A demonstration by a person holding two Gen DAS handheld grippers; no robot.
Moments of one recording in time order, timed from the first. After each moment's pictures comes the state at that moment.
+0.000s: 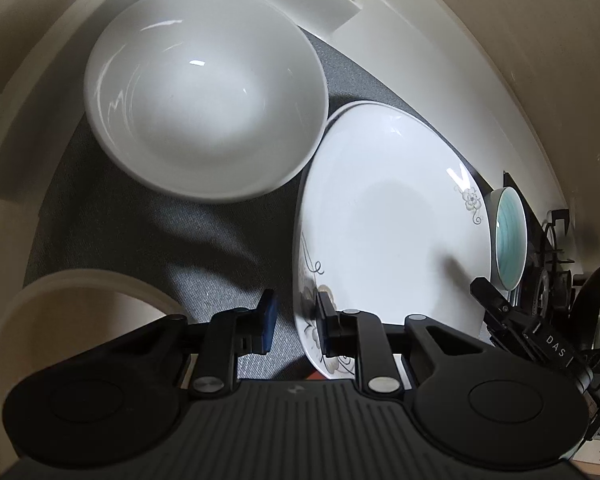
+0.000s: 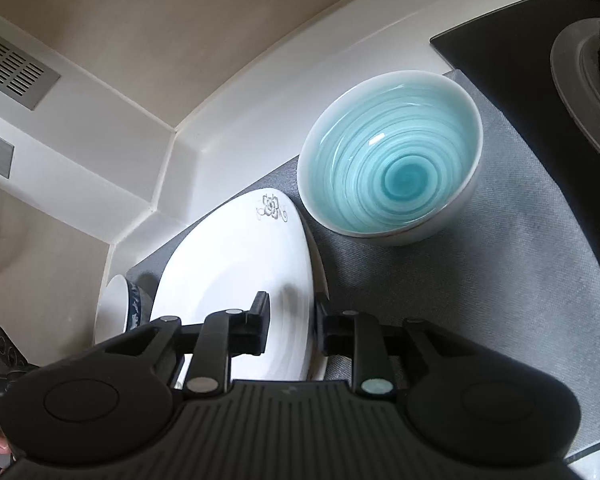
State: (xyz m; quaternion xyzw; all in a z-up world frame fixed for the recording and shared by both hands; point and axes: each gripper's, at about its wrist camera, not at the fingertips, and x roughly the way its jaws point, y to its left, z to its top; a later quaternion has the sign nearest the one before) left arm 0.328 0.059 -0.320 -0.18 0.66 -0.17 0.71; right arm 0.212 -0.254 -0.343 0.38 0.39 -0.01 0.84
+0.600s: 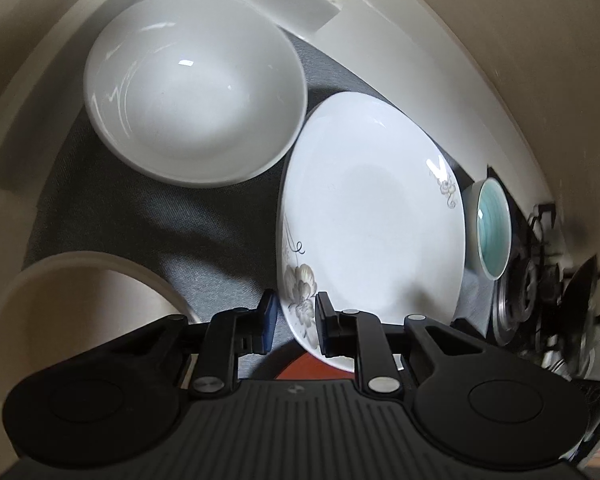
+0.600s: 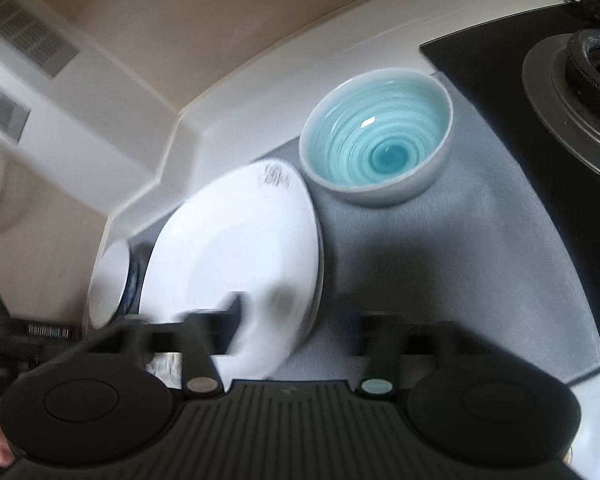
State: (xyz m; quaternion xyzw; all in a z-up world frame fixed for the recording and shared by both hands) left arm 0.320 0.048 -0.313 -0.17 0.65 -0.19 0.71; right arm 0.169 -0.232 -0.334 0.35 0.41 -0.02 0.84
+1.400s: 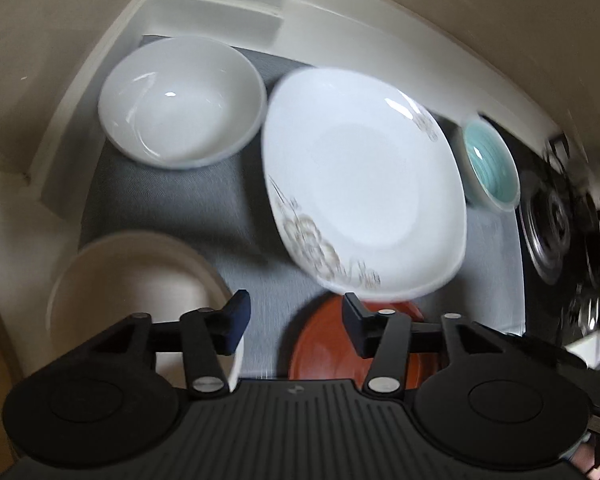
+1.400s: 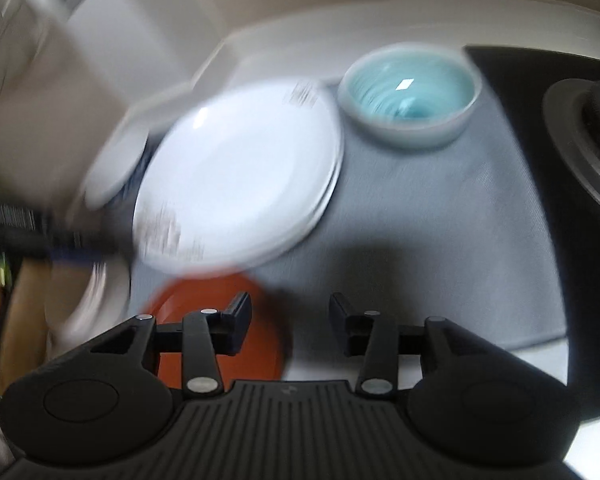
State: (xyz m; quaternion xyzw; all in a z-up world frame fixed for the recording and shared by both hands) left arm 0.256 0.022 -0.281 -0.03 0.60 -0.22 0.77; right arm 0.126 -0.186 -0.337 0.18 0.48 0.05 0.86
